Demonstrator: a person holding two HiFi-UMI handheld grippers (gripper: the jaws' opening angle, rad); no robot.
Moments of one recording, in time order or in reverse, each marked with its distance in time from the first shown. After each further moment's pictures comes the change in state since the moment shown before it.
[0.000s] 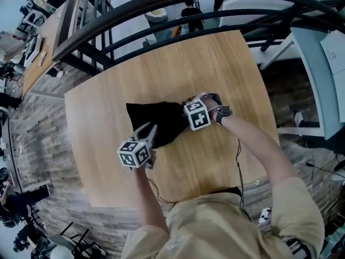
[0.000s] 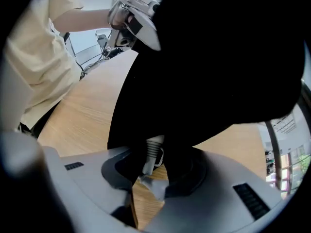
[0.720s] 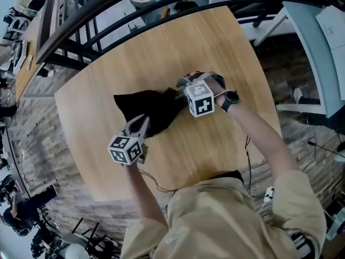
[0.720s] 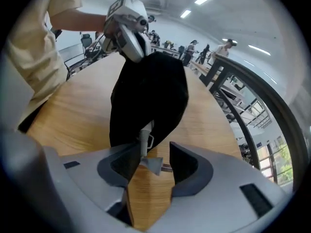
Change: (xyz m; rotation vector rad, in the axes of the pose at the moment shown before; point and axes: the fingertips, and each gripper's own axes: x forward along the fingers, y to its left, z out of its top) left arm -0.006 -0.024 -0.002 0.121 0.094 -0.061; right arm -0.045 -0.015 -0.025 0.083 -0.019 -0.243
